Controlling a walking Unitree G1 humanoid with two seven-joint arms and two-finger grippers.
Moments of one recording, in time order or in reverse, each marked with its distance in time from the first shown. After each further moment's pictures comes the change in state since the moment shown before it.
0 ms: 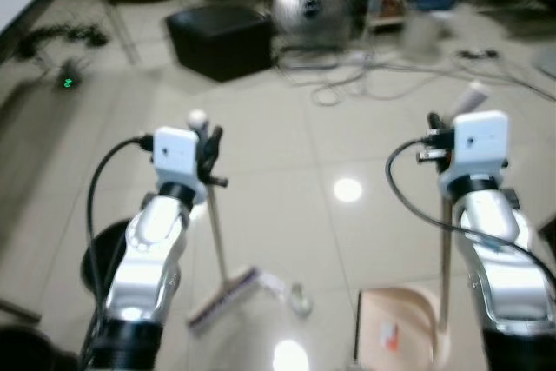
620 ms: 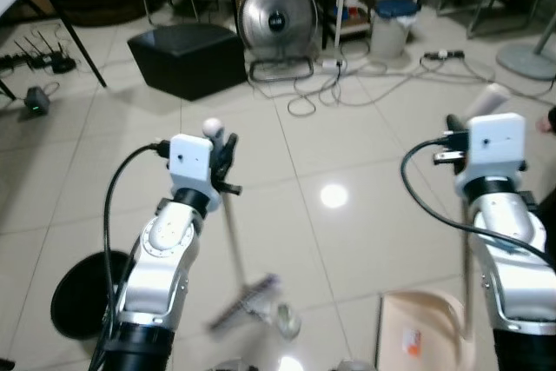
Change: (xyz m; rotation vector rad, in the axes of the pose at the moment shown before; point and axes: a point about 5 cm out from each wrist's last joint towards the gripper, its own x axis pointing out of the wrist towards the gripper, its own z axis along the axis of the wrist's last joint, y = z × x) left arm -0.002 -0.003 -0.004 -0.052 0.004 -0.007; right arm 0.003 -0.003 0.002 -0.022 -0.009 0.000
